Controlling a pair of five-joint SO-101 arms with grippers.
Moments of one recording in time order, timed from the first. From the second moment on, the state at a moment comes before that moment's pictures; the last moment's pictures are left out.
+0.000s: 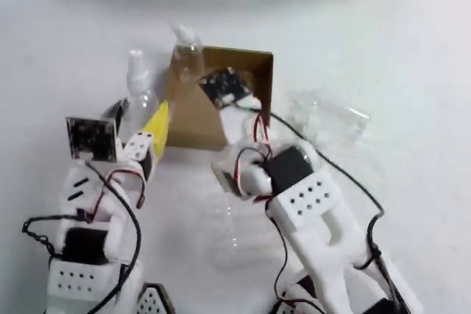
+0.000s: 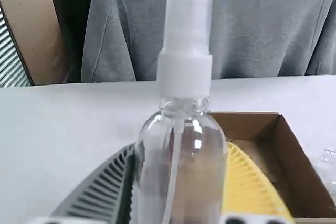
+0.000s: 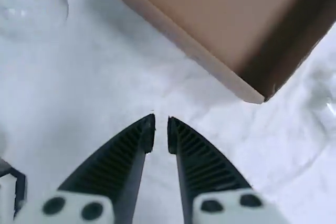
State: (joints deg) left arm 0.7 -82.0 75.0 31.4 2.5; right arm -36.1 -34.9 34.0 67.9 1.1
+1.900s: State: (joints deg) left arm 5.8 -94.5 74.5 38.9 10.3; right arm -53.0 -55.9 88.5 -20.0 -2.2
